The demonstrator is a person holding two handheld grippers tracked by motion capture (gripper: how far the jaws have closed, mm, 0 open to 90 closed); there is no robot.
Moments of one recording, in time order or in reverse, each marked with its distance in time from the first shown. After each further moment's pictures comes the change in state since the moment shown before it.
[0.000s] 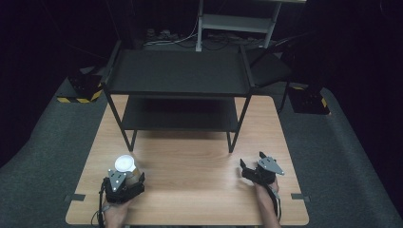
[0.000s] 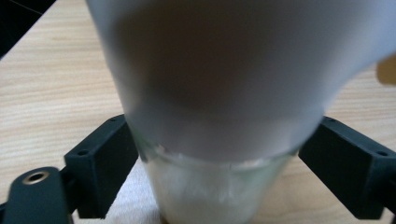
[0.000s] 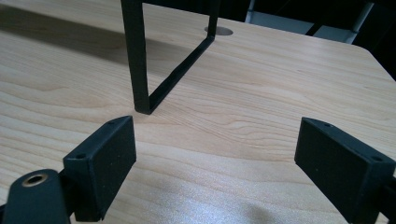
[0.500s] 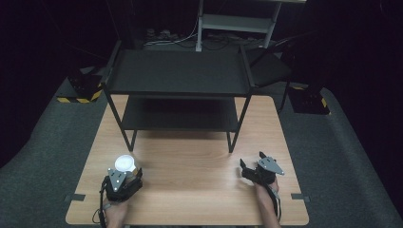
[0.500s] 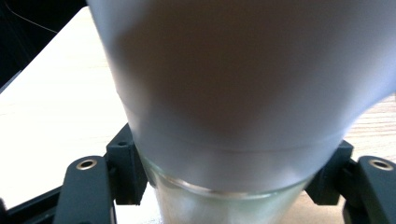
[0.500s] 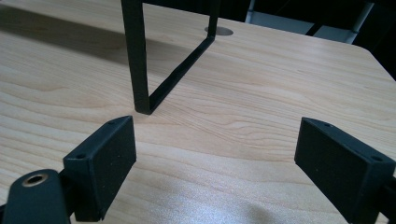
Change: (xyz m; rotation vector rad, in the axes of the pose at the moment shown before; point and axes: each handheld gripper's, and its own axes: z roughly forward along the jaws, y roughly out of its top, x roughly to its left) left arm -0.004 -0.008 0.004 -0.050 0.027 0.011; right arm 0.000 0.000 0.000 0.000 0.000 0.000
